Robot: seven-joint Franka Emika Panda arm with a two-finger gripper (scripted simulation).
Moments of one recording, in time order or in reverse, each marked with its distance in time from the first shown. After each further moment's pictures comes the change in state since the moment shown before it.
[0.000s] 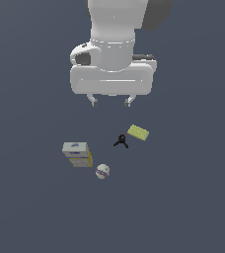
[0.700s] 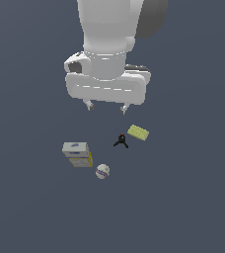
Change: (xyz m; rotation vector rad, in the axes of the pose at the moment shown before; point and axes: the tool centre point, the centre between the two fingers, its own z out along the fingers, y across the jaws) arm 0.006 0.013 0.017 0.009 -0.013 0.169
